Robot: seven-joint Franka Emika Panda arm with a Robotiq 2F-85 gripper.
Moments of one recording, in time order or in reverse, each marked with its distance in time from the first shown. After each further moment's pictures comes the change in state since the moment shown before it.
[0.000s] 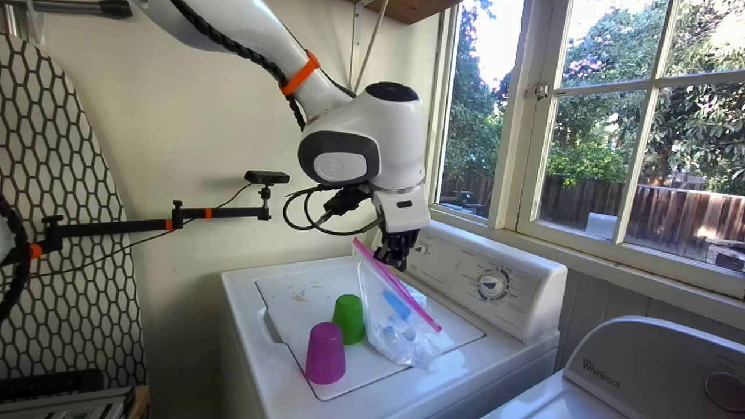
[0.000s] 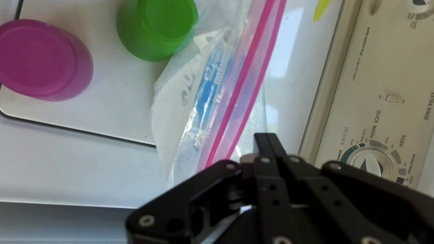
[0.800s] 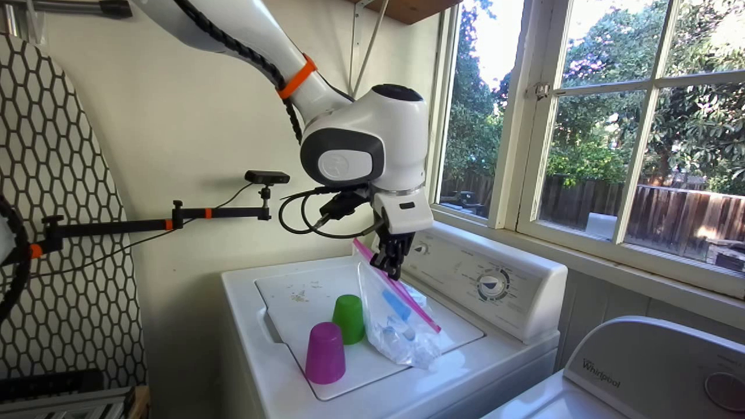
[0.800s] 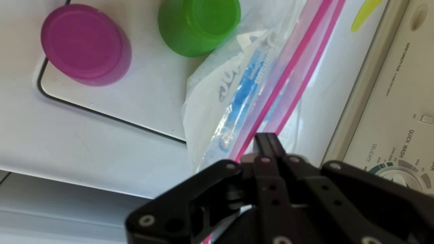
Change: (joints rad) arm -0.014 -0.002 -0.006 -0.003 -0.121 -0.076 0.000
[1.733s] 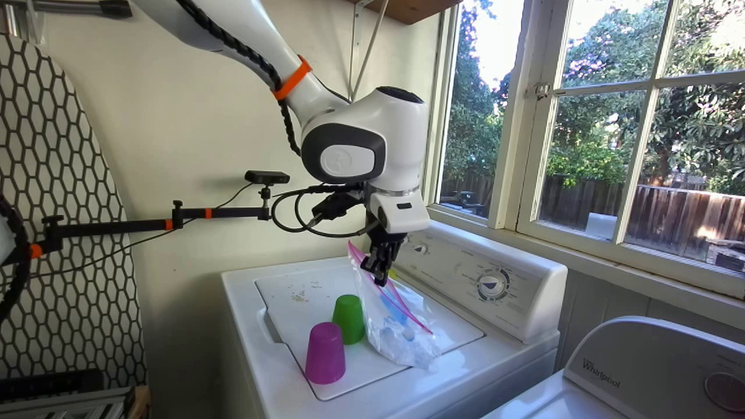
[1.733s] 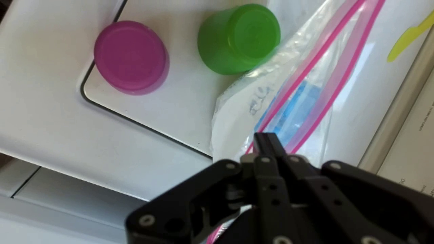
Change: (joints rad) arm -0.004 -0.007 0.006 0.000 -0.086 -0.102 0.000
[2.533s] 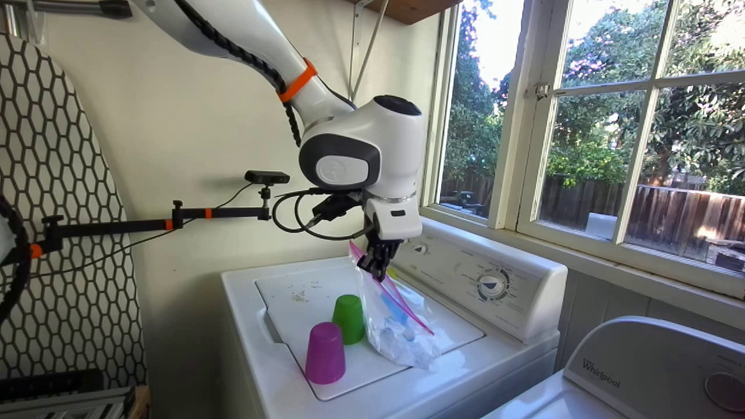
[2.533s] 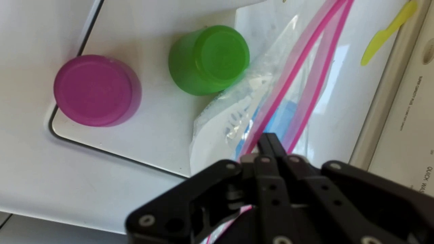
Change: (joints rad) arm 0.018 0.027 0.014 0.003 0.134 0.042 -0.003
